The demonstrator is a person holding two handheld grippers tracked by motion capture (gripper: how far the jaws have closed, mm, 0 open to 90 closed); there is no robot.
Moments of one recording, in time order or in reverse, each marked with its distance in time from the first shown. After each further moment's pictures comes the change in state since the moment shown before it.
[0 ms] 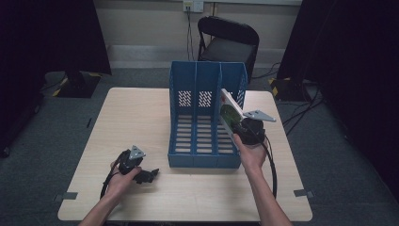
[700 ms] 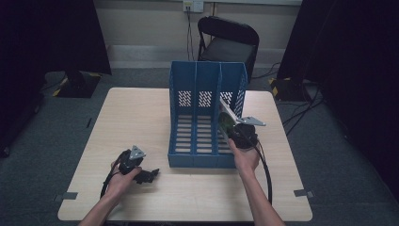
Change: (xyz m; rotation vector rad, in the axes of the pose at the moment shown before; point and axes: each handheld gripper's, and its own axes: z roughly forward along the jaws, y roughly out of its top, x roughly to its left) left arm 0.000 0.000 0.000 -0.001 -0.004 0.006; right arm 0.001 -0.029 0.034 0.066 -0.021 0.014
